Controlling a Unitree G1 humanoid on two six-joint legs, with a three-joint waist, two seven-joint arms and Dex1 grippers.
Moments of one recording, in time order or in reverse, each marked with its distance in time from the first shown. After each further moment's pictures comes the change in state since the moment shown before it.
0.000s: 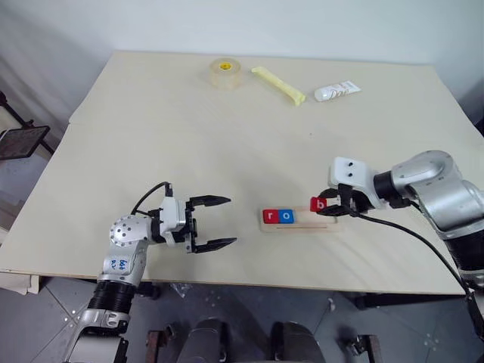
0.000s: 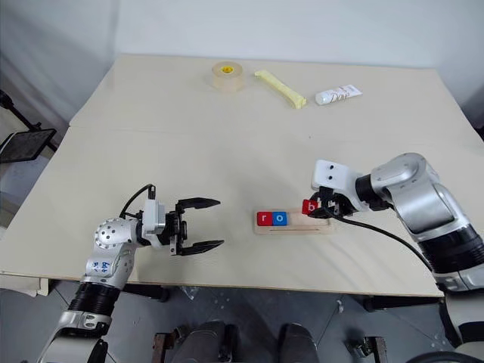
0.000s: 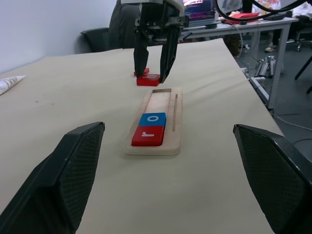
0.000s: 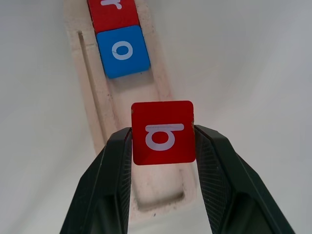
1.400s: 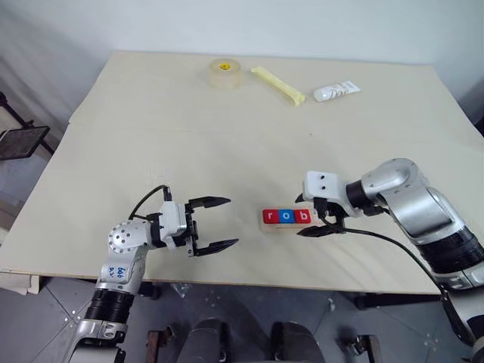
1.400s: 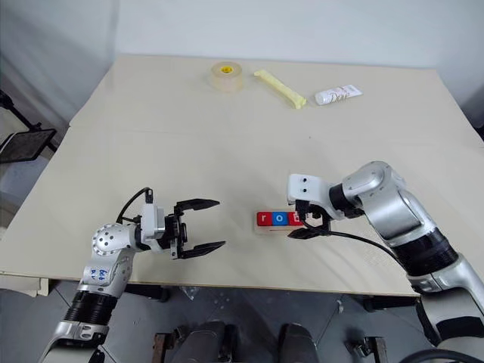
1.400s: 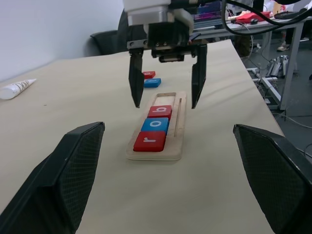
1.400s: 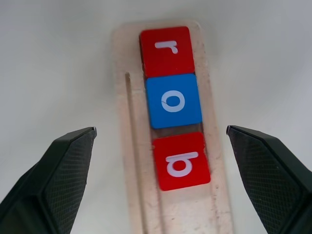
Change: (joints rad) left arm 0.049 0.002 -0.003 -0.082 0.006 0.008 0.058; right arm 0.057 0.075 -0.019 -0.136 -0.006 0.085 0.033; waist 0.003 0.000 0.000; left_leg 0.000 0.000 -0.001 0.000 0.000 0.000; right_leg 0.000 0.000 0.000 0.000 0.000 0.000
